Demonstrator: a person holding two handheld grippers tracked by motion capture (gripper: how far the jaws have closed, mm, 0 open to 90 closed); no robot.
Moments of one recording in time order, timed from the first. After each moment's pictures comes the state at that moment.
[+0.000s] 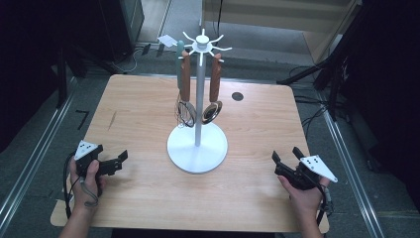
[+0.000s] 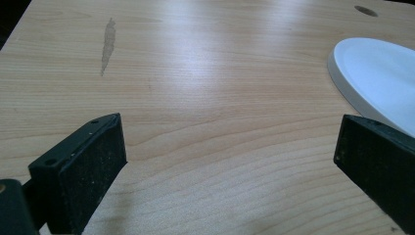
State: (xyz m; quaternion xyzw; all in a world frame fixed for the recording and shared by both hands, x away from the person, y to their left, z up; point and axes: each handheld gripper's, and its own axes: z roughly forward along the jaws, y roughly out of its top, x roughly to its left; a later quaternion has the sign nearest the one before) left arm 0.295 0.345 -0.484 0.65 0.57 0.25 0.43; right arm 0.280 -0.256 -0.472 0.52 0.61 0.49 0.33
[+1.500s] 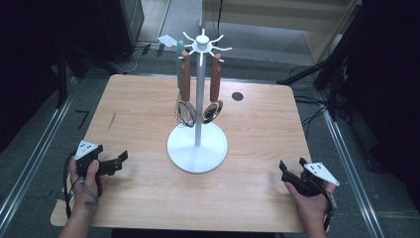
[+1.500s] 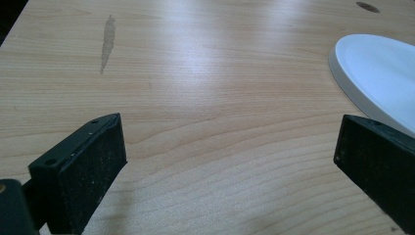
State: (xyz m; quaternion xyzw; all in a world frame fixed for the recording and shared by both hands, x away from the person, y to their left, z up) left arm 0.296 0.346 -0.484 0.66 0.57 0.25 0.43; right arm 0.277 -0.282 -0.508 0.56 0.63 0.43 0.32
